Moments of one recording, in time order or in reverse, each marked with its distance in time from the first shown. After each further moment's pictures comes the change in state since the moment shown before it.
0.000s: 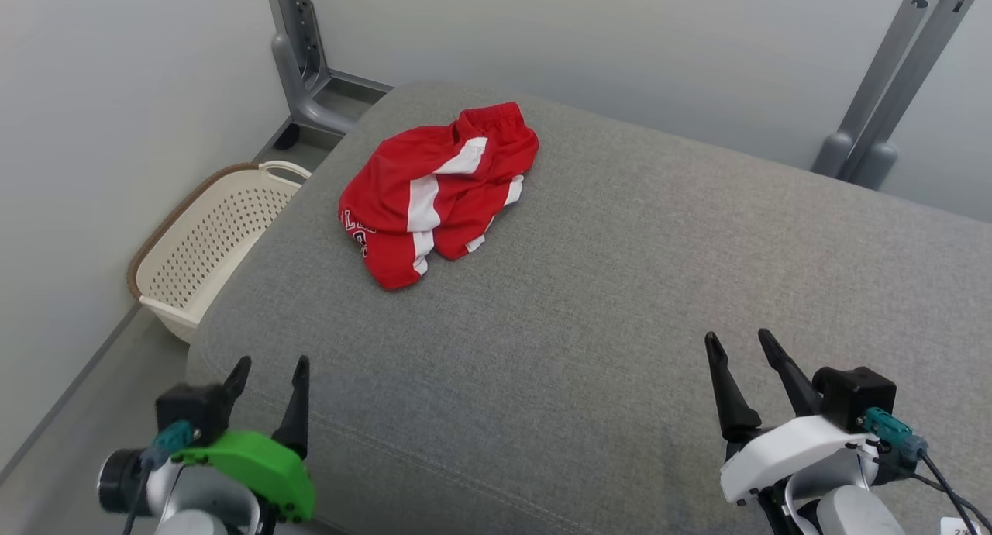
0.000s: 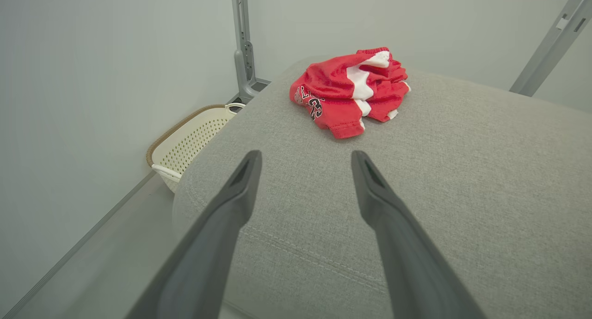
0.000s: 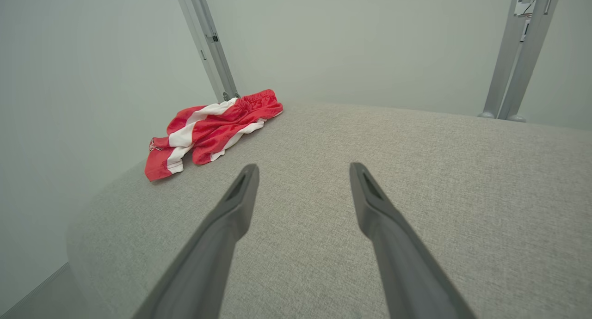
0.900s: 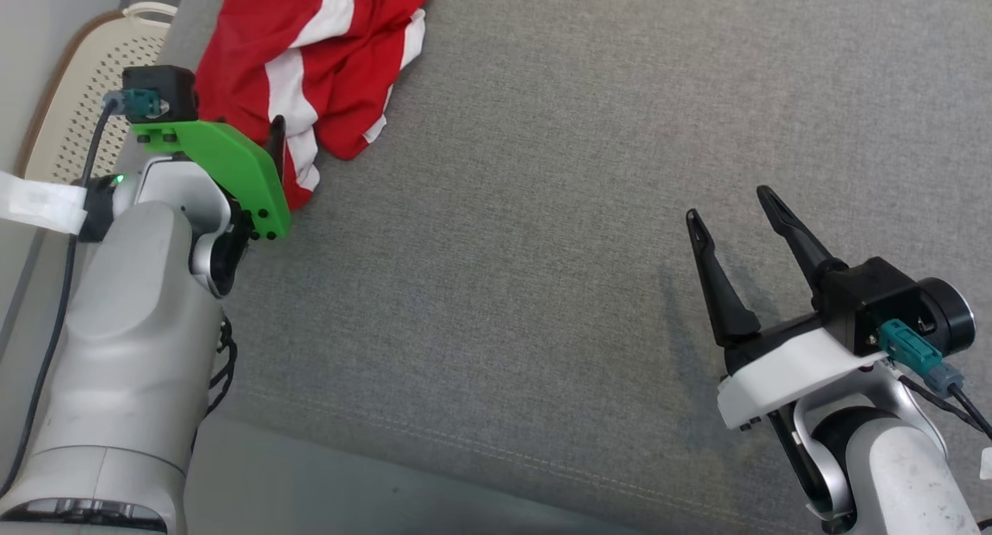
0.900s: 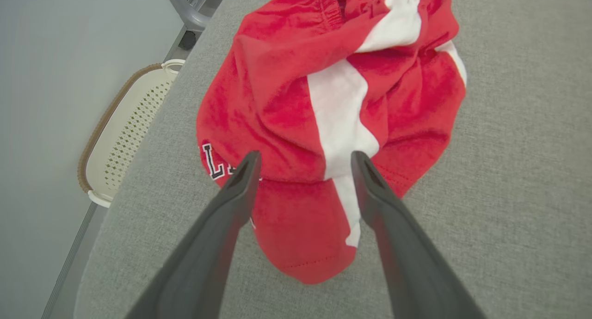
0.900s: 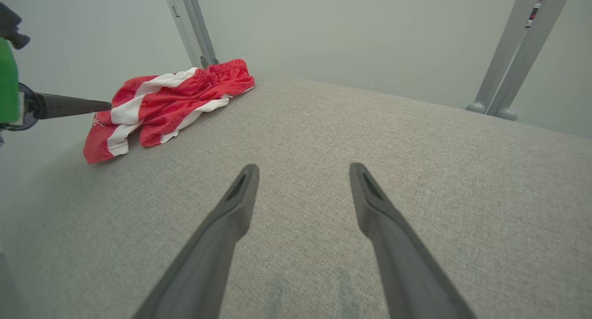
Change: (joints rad) left arm -0.842 -0.085 -0.041 0.661 -0.080 -0.072 0.270; right arm -0.062 -0.002 0.049 -0.579 -0.260 0.000 0.354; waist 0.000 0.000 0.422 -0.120
